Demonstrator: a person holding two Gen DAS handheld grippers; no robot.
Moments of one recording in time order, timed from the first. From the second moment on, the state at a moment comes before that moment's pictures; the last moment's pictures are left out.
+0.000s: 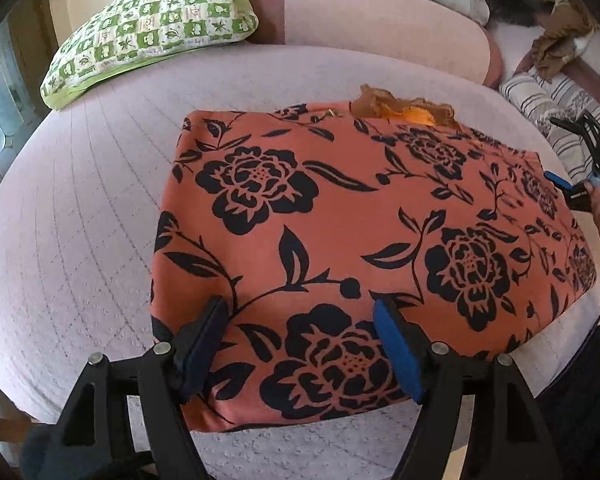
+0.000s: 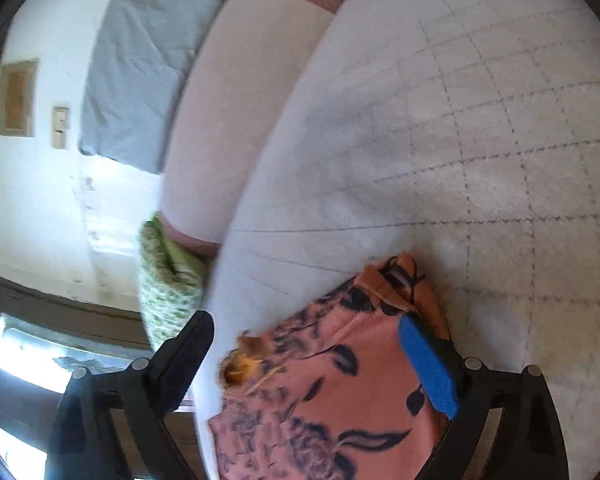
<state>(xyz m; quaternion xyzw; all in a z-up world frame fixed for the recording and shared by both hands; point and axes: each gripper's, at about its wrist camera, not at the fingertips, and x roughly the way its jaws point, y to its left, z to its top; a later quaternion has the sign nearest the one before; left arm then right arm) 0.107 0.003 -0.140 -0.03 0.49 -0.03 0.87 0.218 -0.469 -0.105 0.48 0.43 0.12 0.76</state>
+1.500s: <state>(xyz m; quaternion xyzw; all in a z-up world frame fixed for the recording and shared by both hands) 0.118 -0.041 -0.106 -0.03 0.45 -0.05 0.89 0.041 -0.467 -0.109 0.49 0.46 0.02 0.74</state>
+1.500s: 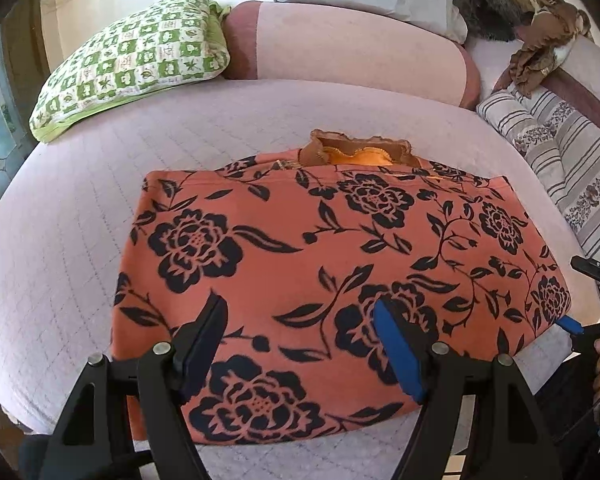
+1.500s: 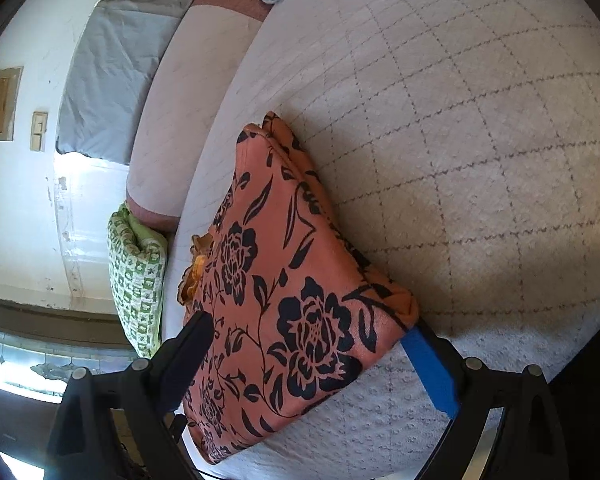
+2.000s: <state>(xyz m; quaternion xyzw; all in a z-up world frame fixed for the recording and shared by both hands) 0.140 -0.070 -0.122 -0.02 0.44 -0.07 0.90 0.049 -0.460 -0.104 0.42 0.47 -0.01 0.78</state>
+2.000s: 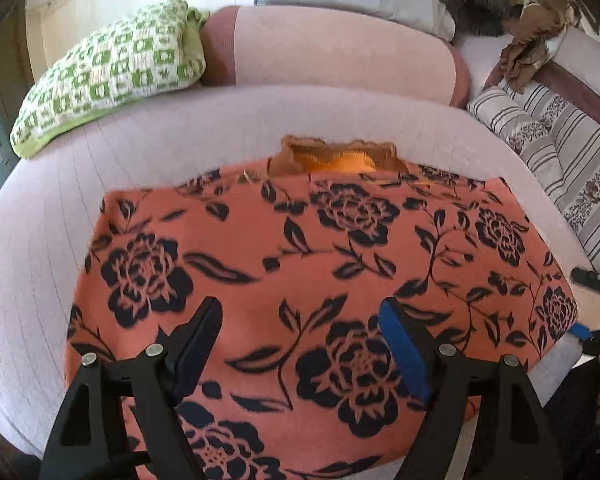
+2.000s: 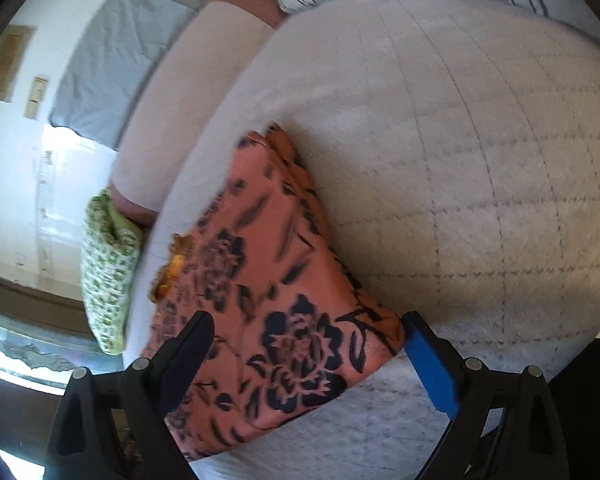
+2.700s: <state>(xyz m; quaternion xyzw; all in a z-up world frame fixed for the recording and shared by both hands) 0.113 0.014 -0.095 -0.15 0.37 -0.02 0.91 0.089 -0.259 0.061 0.12 0.38 0.18 0.90</state>
